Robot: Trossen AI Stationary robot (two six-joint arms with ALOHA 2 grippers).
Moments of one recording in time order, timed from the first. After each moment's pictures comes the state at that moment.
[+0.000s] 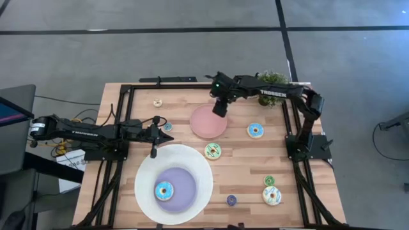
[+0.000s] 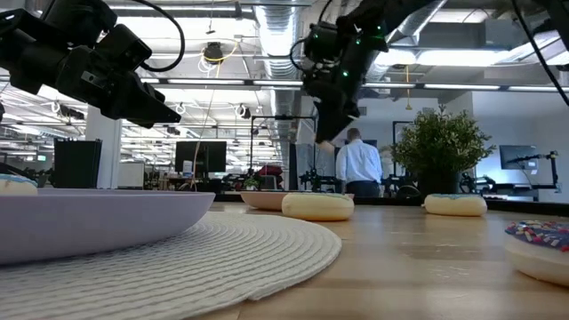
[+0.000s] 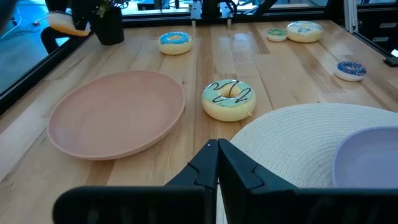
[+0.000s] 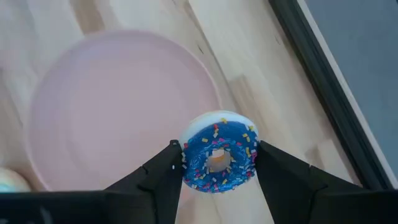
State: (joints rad) left arm 0.08 0.80 0.16 0.36 0.04 0.06; right arm -0.41 1.84 1.51 -0.77 0.05 -0.08
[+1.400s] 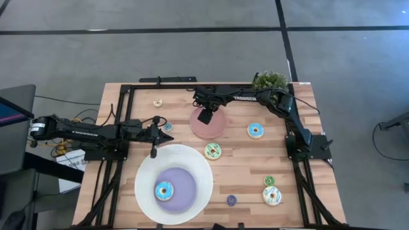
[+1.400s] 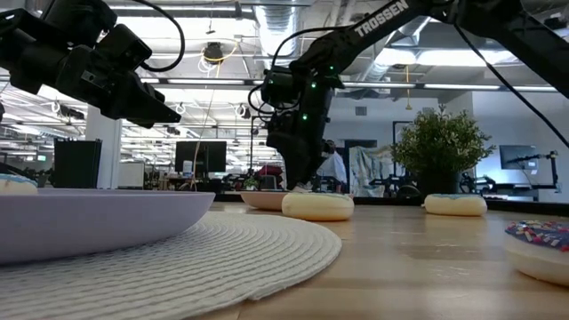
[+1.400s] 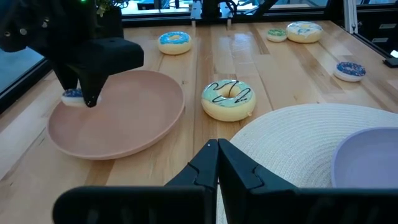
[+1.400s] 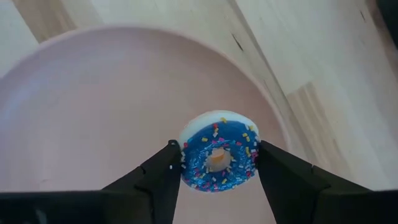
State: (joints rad) left arm 0.08 0.80 0.16 0.36 0.04 0.05; right arm -0.35 2.22 1.78 -0.83 0.10 0.07
